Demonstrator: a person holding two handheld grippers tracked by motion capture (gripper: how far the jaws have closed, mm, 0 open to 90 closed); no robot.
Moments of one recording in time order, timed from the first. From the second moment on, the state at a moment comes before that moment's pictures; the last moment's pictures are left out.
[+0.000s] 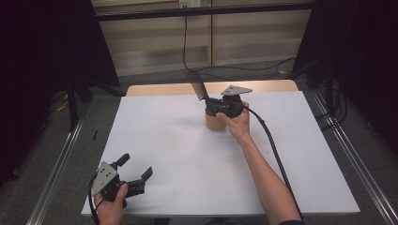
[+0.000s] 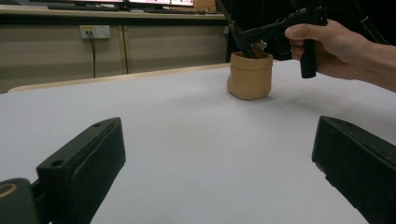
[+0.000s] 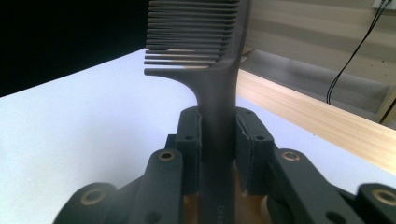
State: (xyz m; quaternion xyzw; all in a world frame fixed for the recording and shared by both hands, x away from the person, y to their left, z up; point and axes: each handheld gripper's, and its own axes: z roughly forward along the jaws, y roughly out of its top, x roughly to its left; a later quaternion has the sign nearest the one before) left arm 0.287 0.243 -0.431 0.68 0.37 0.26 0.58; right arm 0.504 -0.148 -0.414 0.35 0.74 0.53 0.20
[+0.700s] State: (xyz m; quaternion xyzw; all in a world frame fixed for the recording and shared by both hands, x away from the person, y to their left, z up) left arm 0.287 0.243 -0.431 0.68 0.36 0.26 0.57; right arm 0.500 -0.145 -0.427 0.35 0.76 0.51 0.21
